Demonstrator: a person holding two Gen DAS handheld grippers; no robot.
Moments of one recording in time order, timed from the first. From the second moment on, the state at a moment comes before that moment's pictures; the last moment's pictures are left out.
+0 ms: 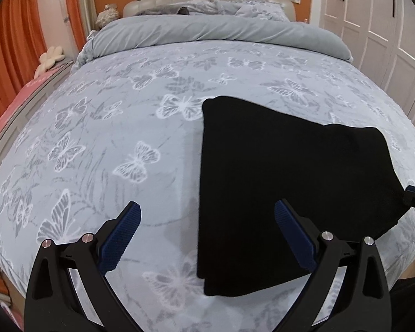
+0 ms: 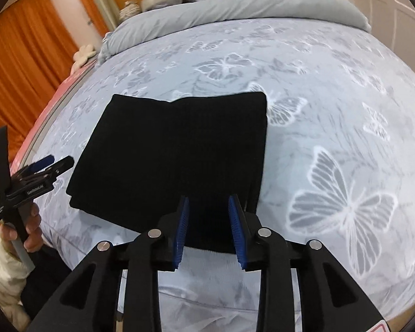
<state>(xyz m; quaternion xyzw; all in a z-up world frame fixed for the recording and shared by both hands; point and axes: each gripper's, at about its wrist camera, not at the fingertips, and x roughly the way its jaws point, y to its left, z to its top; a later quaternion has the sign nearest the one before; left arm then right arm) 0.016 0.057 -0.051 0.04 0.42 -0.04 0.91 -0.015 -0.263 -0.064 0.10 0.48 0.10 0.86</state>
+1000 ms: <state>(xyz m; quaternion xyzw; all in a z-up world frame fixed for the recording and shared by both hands) -0.002 0.088 -0.094 -0.10 0.57 -0.12 0.81 -0.030 -0.294 -0.095 0.19 0.53 0.08 0.83</state>
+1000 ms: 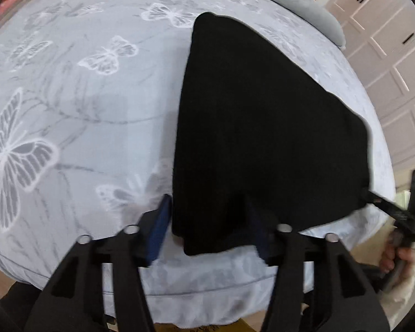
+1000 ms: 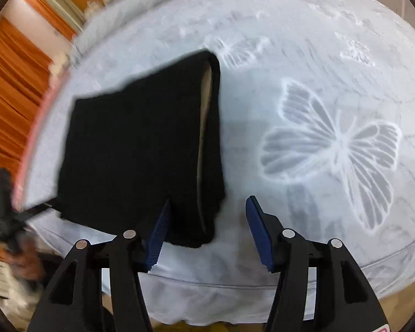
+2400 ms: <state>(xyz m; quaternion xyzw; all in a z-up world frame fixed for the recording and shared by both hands) 0.007 0.043 -0.071 0.04 0.48 -0.04 0.88 0.076 -0.239 -0.044 0.03 0.46 0.08 0.88</state>
